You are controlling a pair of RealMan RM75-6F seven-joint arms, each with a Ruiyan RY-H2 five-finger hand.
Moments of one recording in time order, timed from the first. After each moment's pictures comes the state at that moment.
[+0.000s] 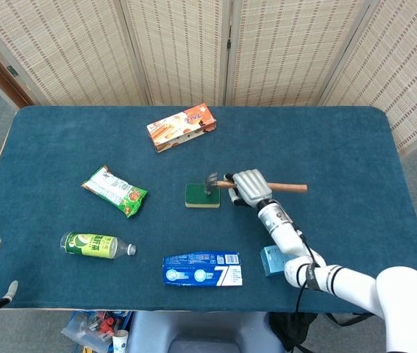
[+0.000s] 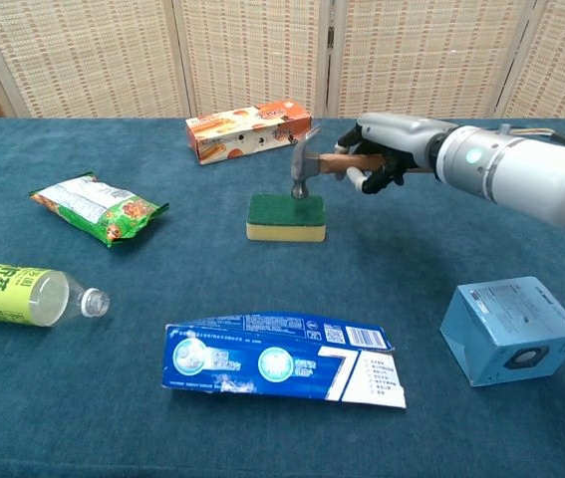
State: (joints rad) left arm 0.04 -1.22 -0.03 -1.56 1.44 1.56 0.04; right arm 0.91 -1.69 0.27 -1.13 -1.06 0.76 -0.15
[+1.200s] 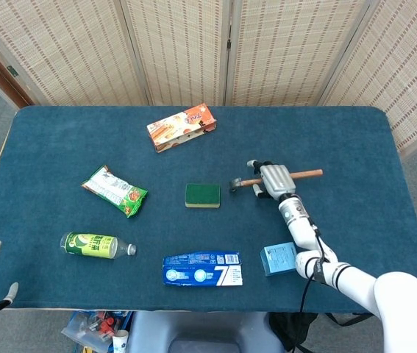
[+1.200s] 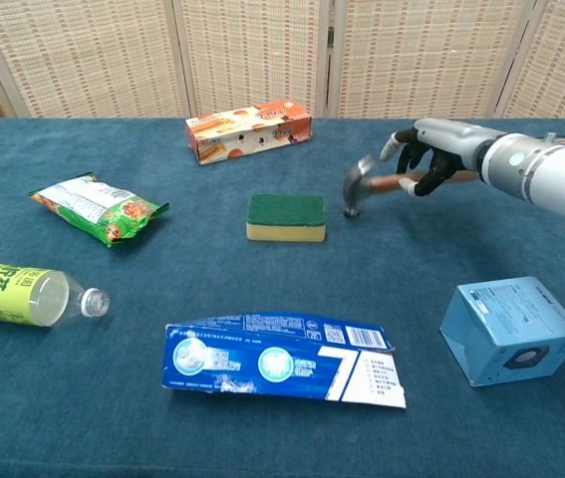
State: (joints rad) left arm 0.05 -1.22 -0.03 -1.57 1.44 1.56 0.04; right arm 0.87 -1.73 0.27 -0.91 -1.04 0.71 -0.04
